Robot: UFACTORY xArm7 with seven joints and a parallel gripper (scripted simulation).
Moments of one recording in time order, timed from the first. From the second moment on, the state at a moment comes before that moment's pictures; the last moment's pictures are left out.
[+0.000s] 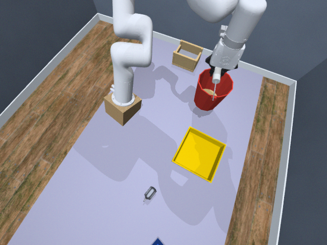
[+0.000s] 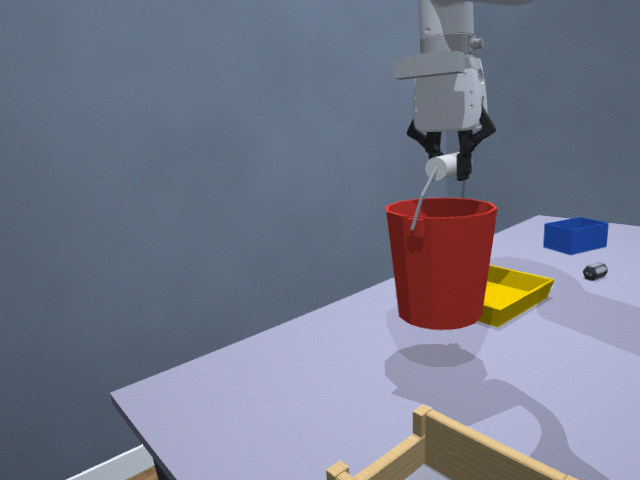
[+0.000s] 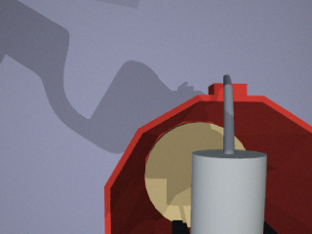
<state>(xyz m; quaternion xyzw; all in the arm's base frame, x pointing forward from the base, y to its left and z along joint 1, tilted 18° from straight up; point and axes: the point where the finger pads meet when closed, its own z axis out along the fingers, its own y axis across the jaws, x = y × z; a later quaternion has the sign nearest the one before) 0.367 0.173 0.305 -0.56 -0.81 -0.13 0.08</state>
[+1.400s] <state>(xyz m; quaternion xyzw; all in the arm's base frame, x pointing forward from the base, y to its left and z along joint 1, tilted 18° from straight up) 0.378 0.152 0.298 -0.56 -0.81 -0.13 0.08</state>
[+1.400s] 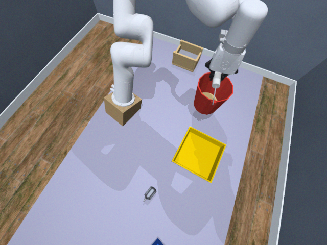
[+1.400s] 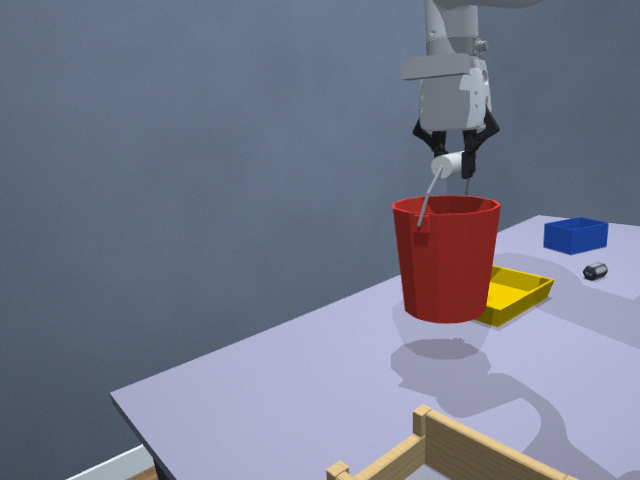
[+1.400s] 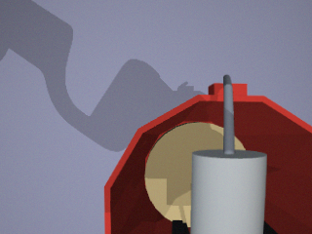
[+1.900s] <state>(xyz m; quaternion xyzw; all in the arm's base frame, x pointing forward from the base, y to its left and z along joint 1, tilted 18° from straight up) 0.389 0.128 0.291 -0.56 -0.81 -0.13 0.08</state>
